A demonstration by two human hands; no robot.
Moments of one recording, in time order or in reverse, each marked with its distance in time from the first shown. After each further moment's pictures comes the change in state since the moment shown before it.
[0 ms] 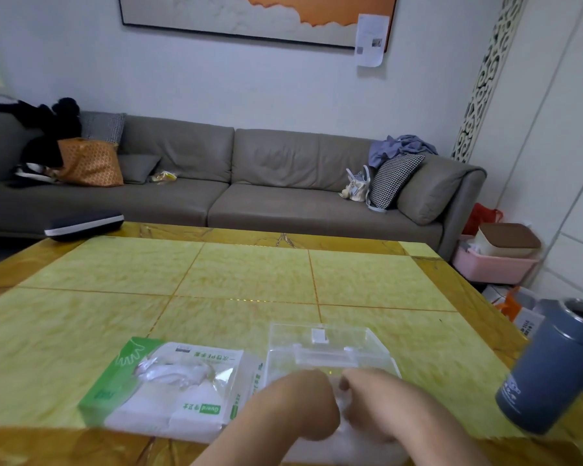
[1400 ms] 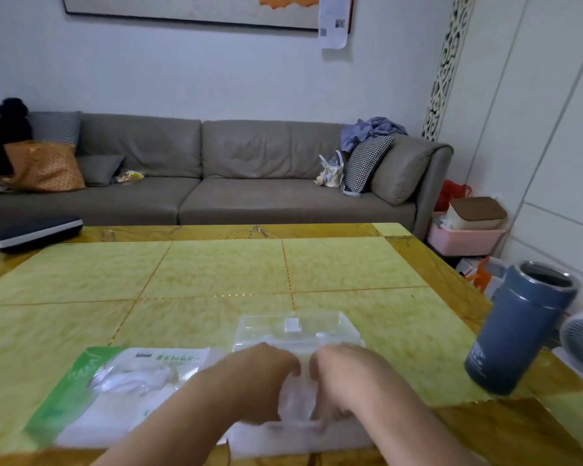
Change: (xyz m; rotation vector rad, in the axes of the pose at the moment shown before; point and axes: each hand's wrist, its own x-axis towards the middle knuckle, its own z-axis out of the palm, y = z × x) left_hand 0.031 -0.030 -0.002 0.217 0.094 0.236; right_hand 0.002 0.001 -0.010 -0.033 0.001 -0.004
